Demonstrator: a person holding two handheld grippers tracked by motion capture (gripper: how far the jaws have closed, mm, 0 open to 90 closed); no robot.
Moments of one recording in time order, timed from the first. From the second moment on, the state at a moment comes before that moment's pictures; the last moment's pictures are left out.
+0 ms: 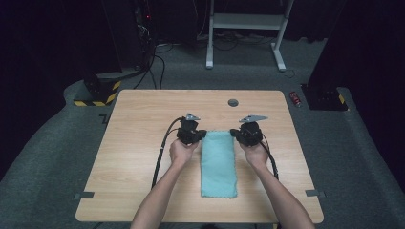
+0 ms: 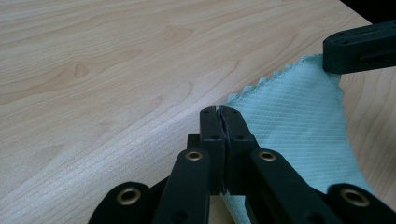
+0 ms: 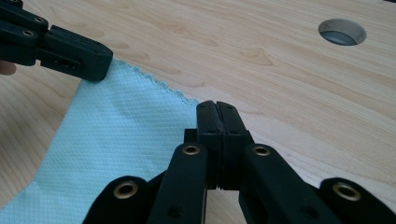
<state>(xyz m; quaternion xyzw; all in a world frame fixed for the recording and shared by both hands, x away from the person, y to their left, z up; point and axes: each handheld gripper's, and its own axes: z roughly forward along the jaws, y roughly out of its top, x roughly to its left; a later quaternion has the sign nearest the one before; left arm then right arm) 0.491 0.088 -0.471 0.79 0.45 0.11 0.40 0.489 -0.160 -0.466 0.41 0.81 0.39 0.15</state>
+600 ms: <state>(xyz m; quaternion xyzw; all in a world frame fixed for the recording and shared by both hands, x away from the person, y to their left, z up) 0.515 0.076 -0.432 0.78 0.44 0.14 0.42 0.510 -0.169 -0.430 0.42 0.79 0.40 0.17</state>
